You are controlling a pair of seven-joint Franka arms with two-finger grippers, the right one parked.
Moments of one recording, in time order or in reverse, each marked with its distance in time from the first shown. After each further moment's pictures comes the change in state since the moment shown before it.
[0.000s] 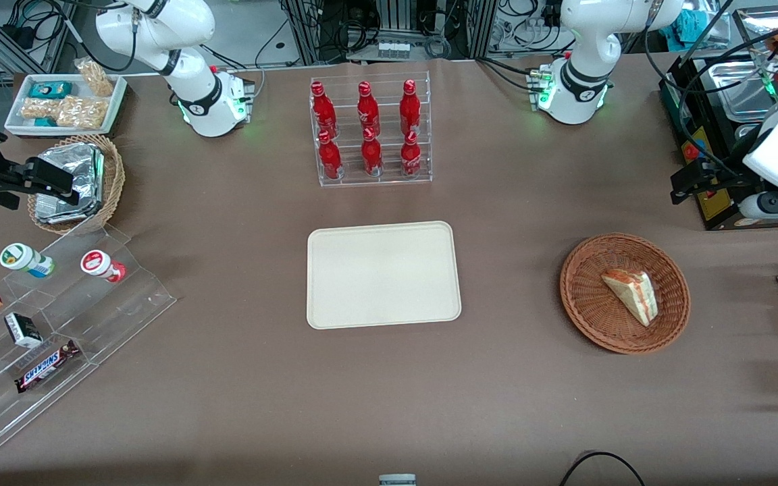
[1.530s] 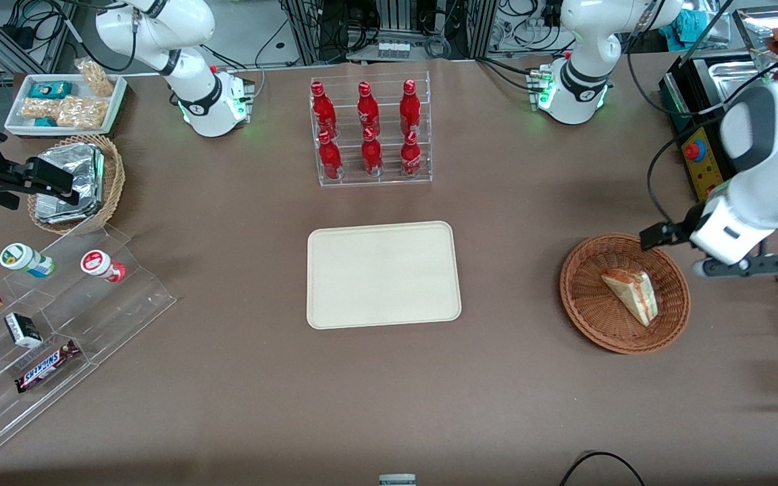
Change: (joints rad) arm 0.051 0.099 0.012 -0.364 -0.006 0.449 0.000
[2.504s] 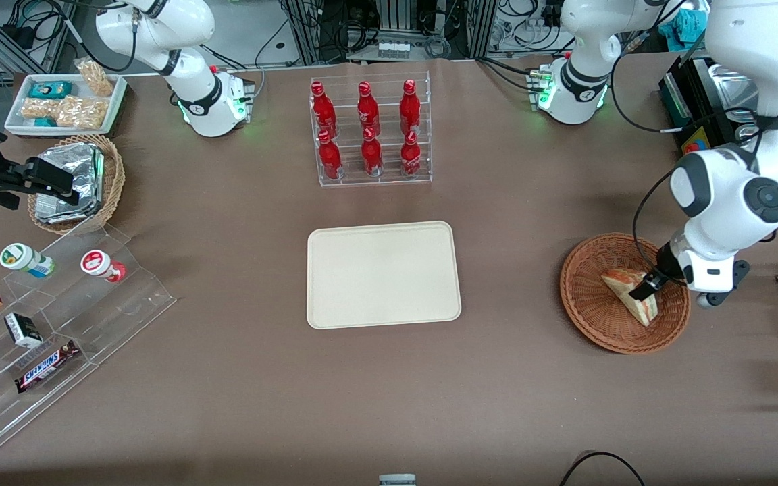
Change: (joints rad) arm 0.062 0.191 -0.003 -0.191 -0.035 0.505 -0.600
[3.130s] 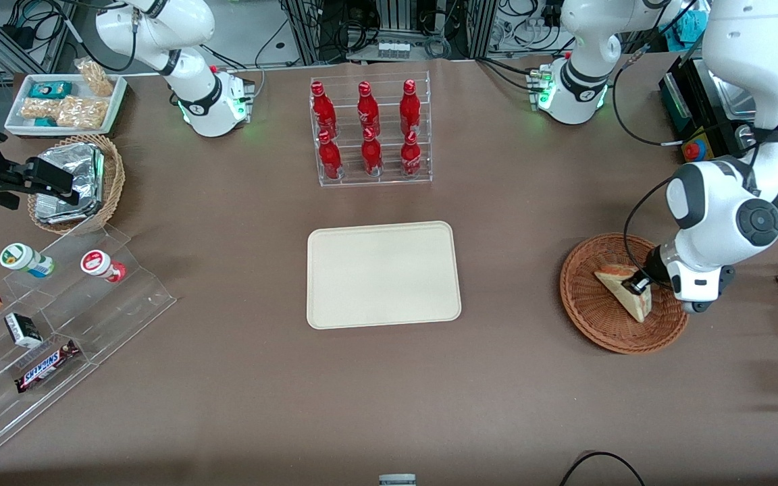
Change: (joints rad) arm -0.037 0.004 -0.017 0.117 0.004 -0.264 0.042
